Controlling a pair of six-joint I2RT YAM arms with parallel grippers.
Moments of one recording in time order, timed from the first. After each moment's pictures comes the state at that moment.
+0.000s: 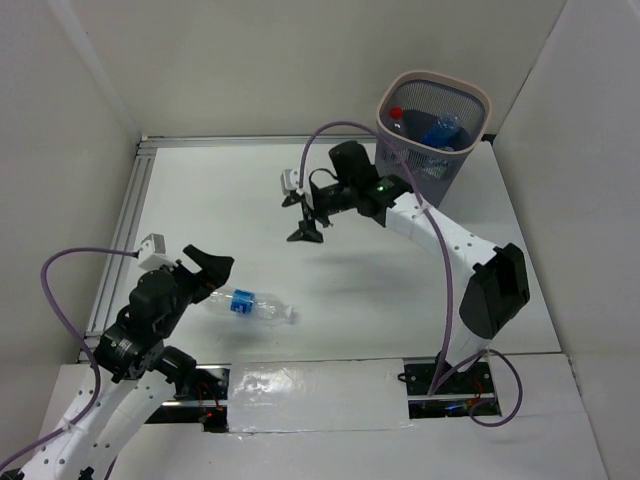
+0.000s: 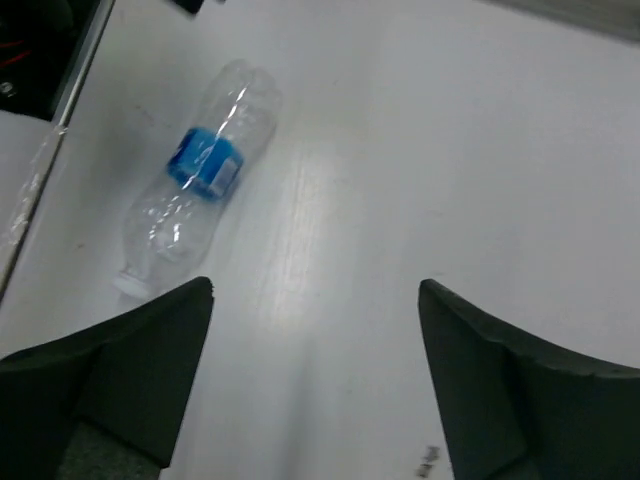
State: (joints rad) left arm -0.45 0.36 0.56 -0.57 -0.25 -0.89; right arm 0.64 1.65 1.53 -0.43 -0.86 -0.74
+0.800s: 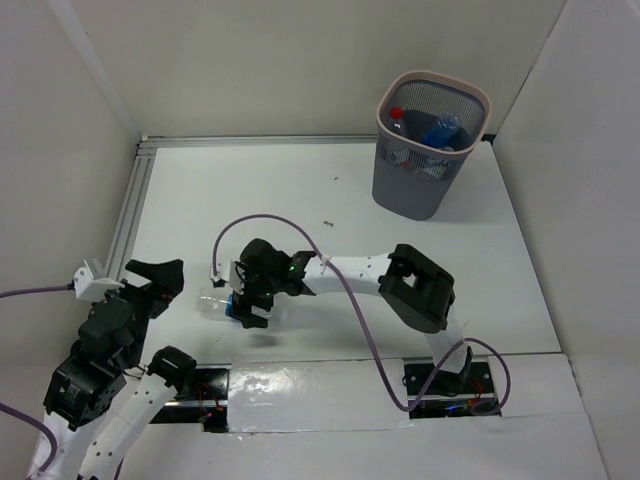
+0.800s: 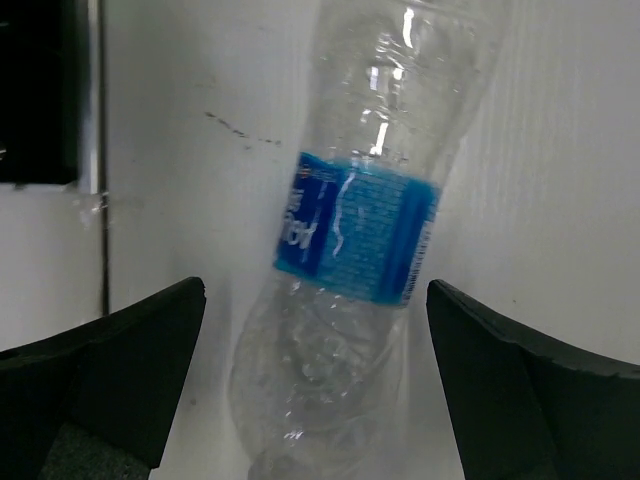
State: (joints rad) left arm -0.45 0.18 0.79 -0.89 -0.57 -0.91; right arm 1.10 1.98 1.39 -0.20 -0.44 -0.30
